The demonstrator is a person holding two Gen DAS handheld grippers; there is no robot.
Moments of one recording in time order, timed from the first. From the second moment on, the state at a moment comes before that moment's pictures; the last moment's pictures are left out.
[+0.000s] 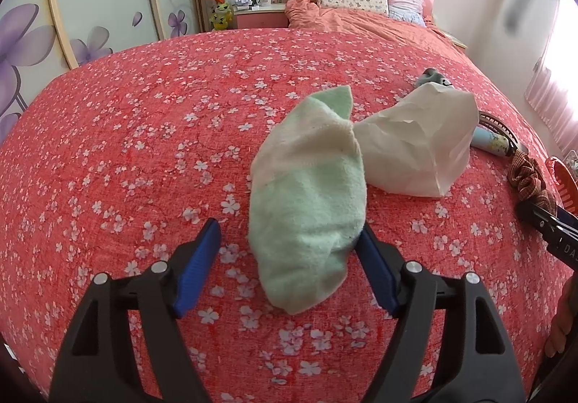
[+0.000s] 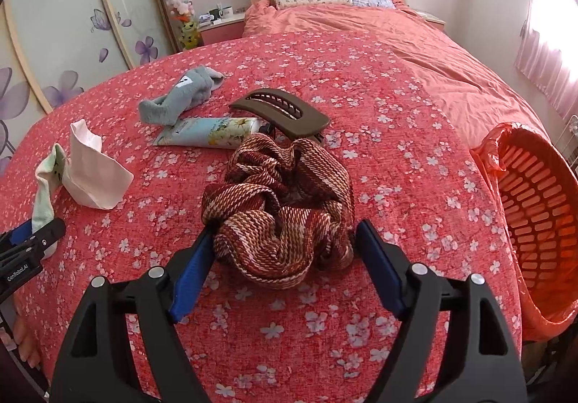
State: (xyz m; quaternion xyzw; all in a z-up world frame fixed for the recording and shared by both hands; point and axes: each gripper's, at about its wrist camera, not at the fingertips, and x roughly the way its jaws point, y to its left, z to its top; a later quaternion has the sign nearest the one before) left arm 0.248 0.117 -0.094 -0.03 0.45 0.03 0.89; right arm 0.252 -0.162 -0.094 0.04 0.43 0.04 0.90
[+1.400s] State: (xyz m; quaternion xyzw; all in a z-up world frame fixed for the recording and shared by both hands) left arm 0.199 0.080 -0.012 0.00 0.38 -0.10 0.92; right arm 0.184 -0.219 -0.030 0.08 0.35 0.03 0.93
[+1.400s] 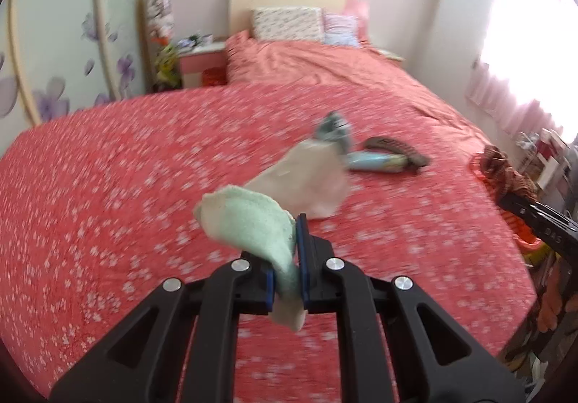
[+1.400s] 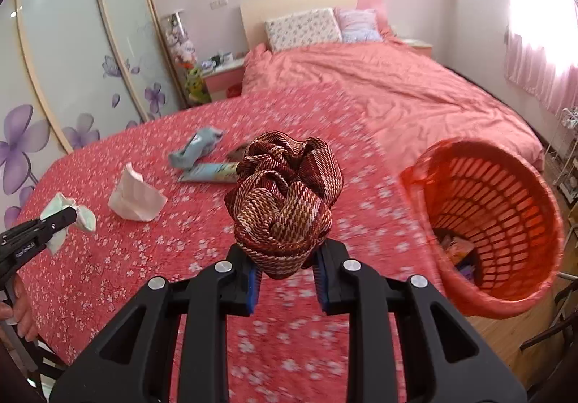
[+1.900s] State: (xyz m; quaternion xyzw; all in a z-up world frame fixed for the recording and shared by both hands) left arm 0.190 -0.084 0.042 0.04 0.32 -0.25 0.91; right arm 0.158 -0.316 -0.020 0.10 0.31 -0.04 0.94
